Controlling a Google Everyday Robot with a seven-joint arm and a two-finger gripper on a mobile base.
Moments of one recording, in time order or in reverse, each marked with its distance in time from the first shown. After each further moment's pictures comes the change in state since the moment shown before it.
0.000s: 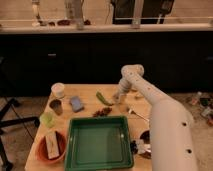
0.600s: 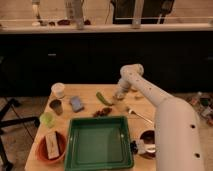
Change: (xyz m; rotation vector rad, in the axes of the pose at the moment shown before) arm -0.017 0.005 -0.030 0.059 0.013 -0.044
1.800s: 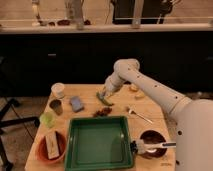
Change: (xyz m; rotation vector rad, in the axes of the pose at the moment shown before) arm -0.130 0.049 -0.081 0.004 -0.235 -0.405
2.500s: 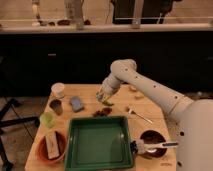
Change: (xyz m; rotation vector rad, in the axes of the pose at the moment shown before) arm -0.018 0.009 0.003 -0.034 -0.021 -0.054
